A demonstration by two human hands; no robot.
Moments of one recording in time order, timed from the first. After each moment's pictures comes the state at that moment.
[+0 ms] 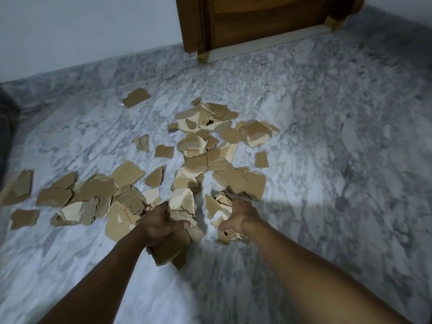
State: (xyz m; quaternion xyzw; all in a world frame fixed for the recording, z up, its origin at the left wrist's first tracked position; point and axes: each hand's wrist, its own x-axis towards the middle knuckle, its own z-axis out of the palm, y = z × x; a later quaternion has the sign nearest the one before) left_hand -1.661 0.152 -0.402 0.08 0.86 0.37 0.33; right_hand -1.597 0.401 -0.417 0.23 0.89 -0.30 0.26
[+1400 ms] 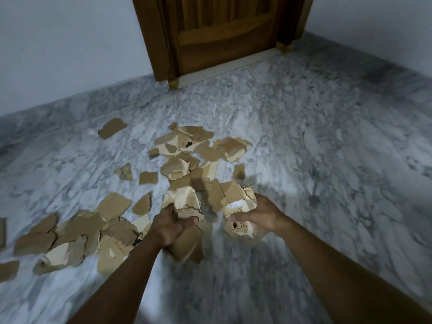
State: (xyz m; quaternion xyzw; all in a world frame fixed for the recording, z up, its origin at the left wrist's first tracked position) left_hand -1.683 0.209 -0.369 0.07 0.85 0.42 0.31; right_hand -1.559 0.468 -0.351 0.26 0.77 -0.57 0.10
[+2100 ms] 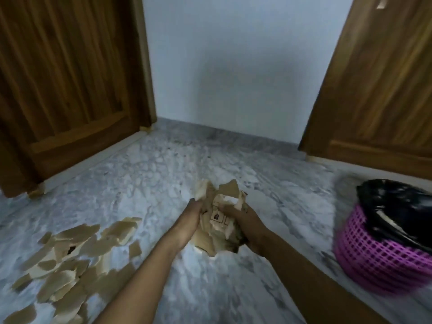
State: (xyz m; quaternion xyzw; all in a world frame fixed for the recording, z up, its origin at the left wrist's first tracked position) left_hand -1.530 0.470 -0.147 0.37 0.61 0.48 0.51; right_hand -1.354 0.519 -0.117 0.36 0.55 -0.70 -0.28
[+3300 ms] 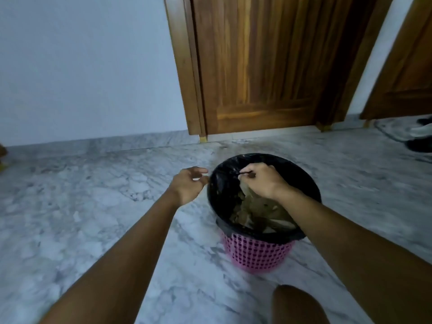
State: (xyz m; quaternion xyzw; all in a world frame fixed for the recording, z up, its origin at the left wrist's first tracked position) left_hand -1.108 0.784 -0.099 0.62 0.63 0.30 0.37; right_hand -0.874 0.793 -0.103 0.65 0.67 -0.28 -0.22
